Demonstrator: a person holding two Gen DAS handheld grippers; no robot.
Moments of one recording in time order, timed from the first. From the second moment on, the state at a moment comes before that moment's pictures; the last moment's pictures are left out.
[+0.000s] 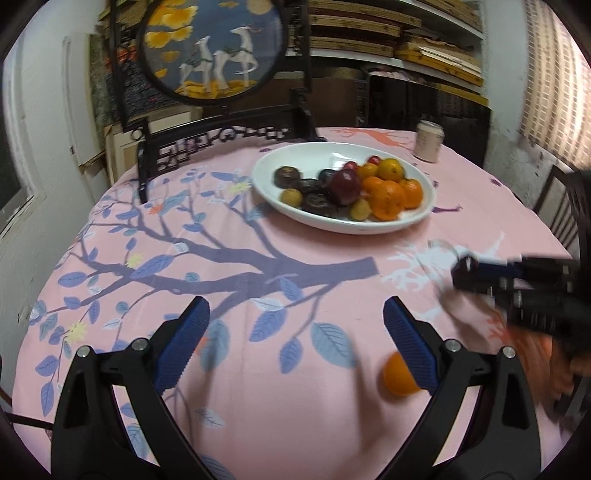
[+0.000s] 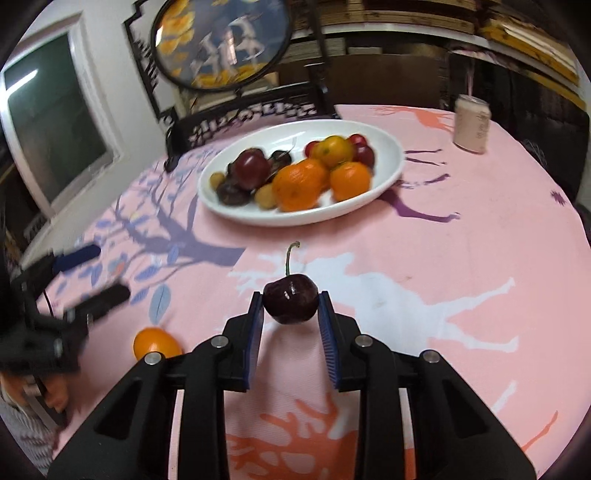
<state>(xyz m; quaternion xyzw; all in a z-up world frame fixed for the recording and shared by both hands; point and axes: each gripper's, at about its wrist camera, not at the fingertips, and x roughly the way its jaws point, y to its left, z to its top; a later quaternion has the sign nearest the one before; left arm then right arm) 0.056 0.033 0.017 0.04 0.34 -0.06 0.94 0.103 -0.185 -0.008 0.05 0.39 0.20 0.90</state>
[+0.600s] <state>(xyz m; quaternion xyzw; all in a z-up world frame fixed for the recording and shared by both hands) 0.034 -0.032 -0.010 0.14 0.37 -0.19 0.90 0.103 -0.192 -0.006 0.06 0.39 0.20 0.90</state>
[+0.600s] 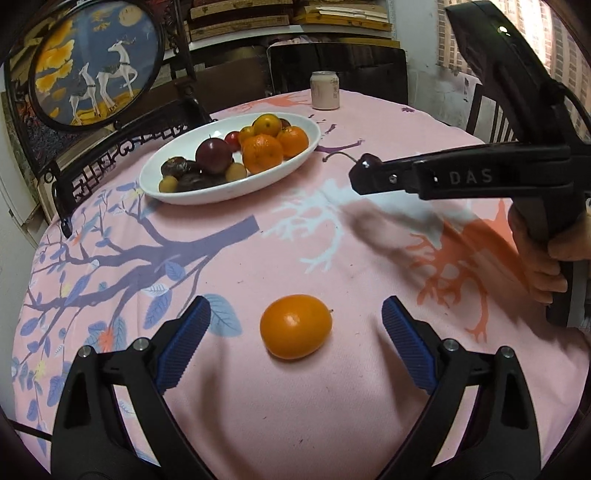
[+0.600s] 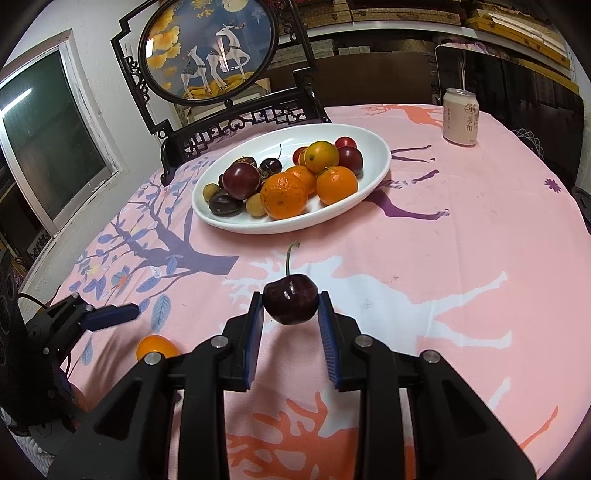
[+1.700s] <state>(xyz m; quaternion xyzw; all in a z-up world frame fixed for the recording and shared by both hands) 0.107 0.023 0.043 0.05 0.34 -0.12 0.93 0.165 -0.182 0.036 0.10 0.36 0.22 0.90</state>
